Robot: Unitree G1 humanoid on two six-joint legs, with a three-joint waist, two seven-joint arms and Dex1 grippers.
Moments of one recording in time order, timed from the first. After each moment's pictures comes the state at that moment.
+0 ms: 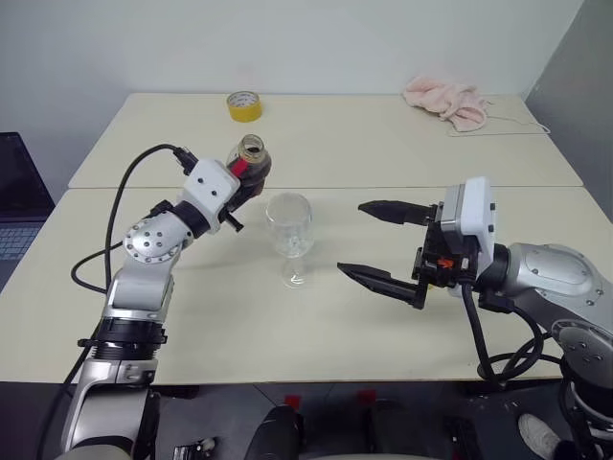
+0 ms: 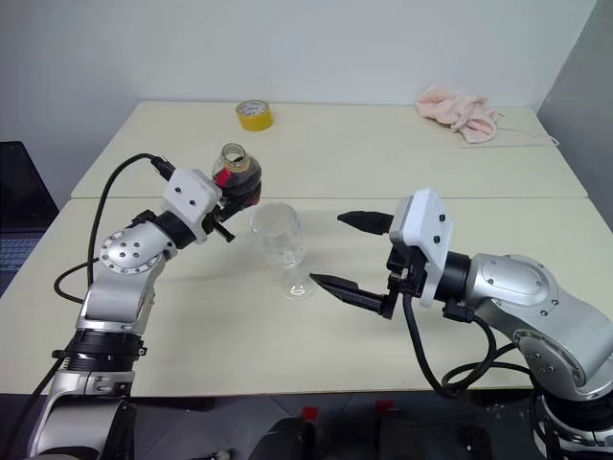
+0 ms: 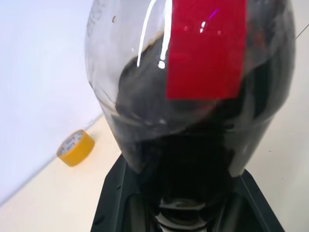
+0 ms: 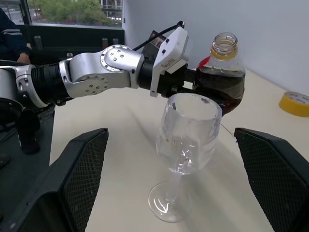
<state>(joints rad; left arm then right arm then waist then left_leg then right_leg) -0.53 0.61 0.03 0.13 -0.04 -0.04 -0.59 -0.44 -0.68 -0.01 -0.78 0.82 0.77 0.58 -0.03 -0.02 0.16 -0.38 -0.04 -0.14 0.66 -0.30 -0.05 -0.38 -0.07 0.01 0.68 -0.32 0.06</state>
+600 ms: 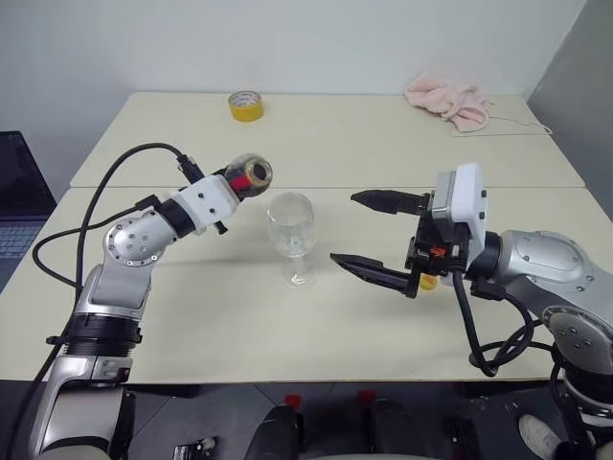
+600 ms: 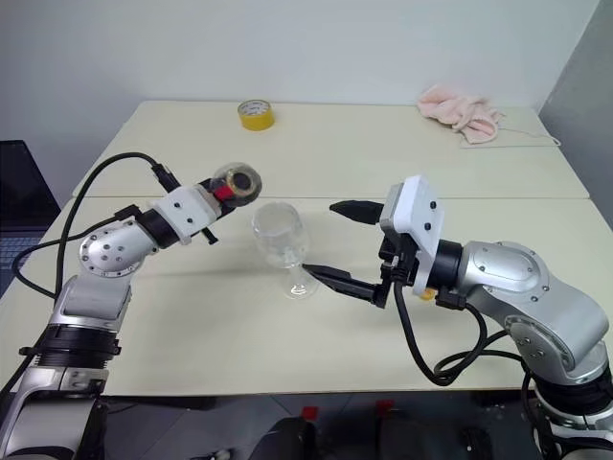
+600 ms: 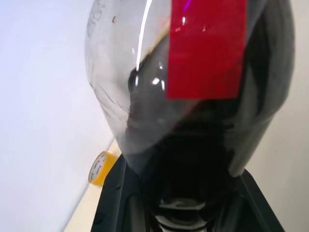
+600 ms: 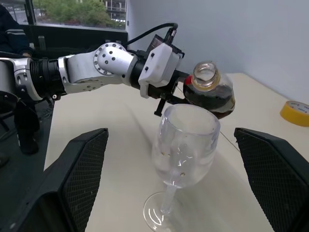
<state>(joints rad) -0.55 0.70 -0.02 0.26 0.12 -0.35 -0.62 -0.50 -0.65 0.03 -0.72 0.77 0.76 0.59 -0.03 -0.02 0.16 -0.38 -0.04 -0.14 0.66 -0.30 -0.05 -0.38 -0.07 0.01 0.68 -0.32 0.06</state>
